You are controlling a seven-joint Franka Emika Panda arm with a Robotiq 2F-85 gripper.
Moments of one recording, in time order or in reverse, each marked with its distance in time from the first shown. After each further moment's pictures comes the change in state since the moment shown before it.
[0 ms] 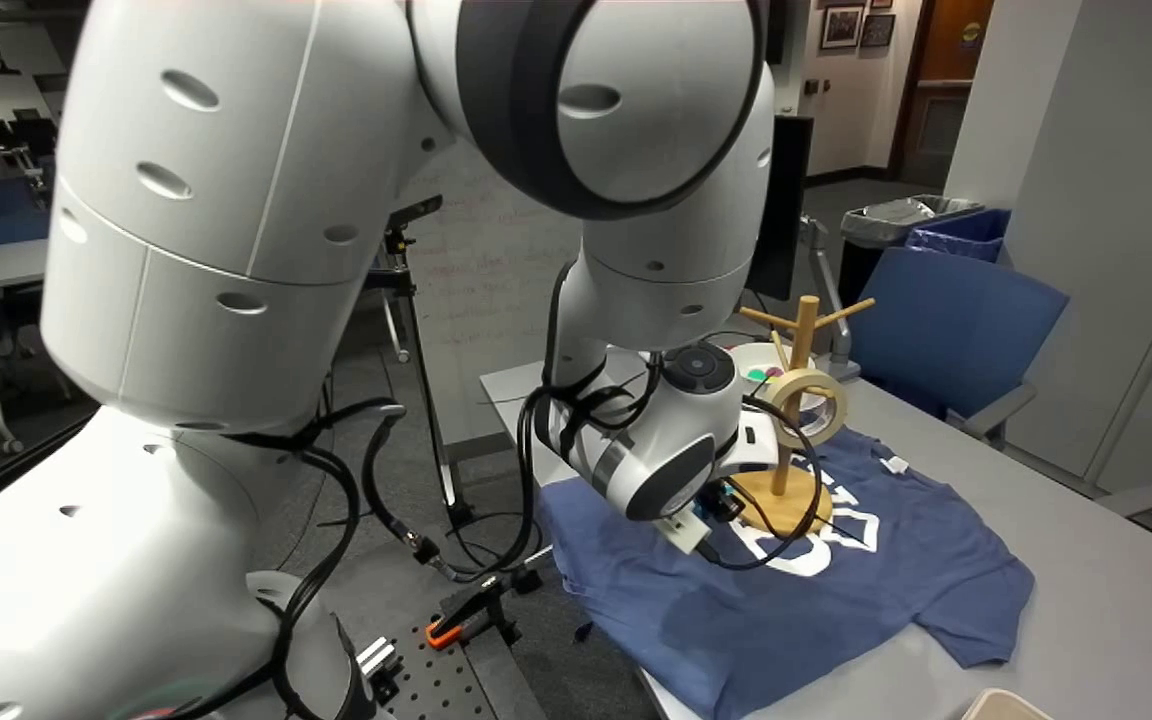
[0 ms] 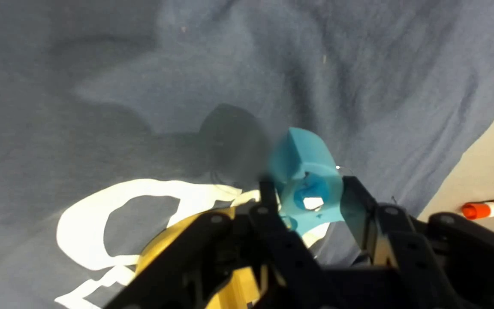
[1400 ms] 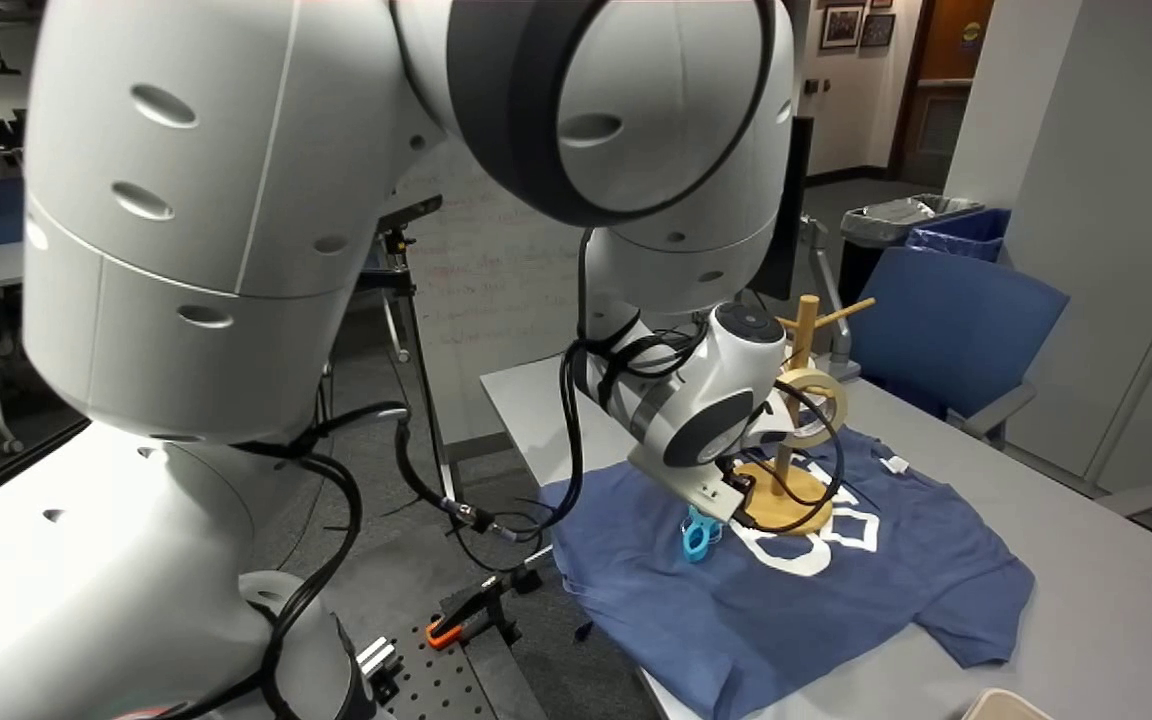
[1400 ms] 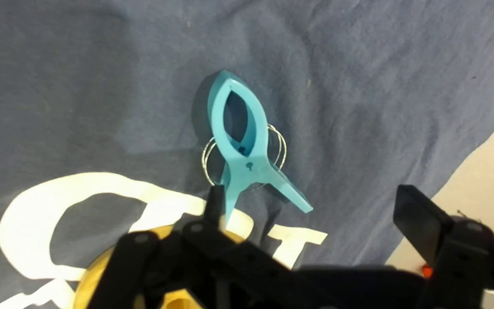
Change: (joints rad) arm -0.100 -0.003 0.148 0.129 0.067 -0.402 -0.202
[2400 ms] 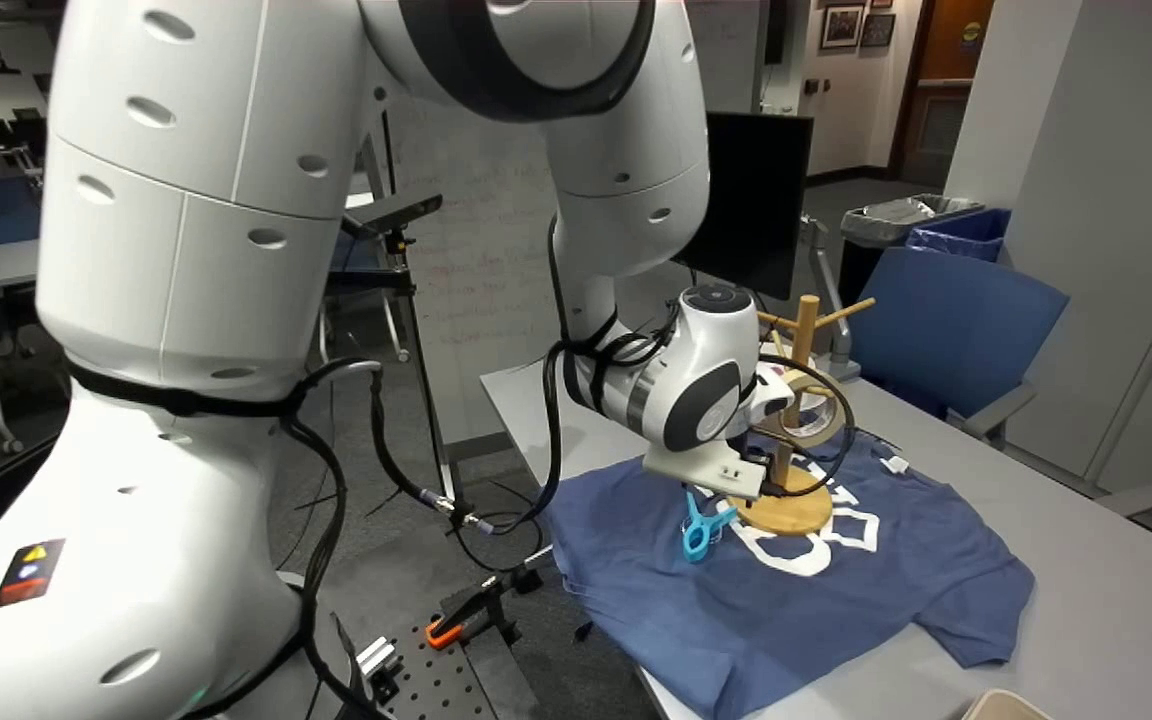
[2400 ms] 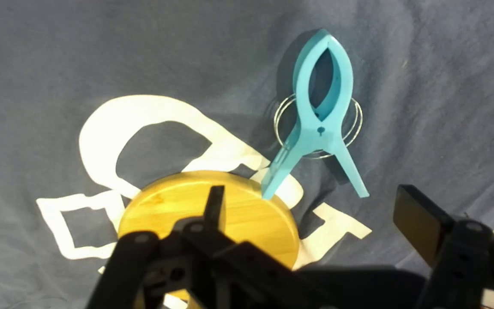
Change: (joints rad) arm 0.455 -0.107 -0.405 0.020 0.013 0.093 -0.083
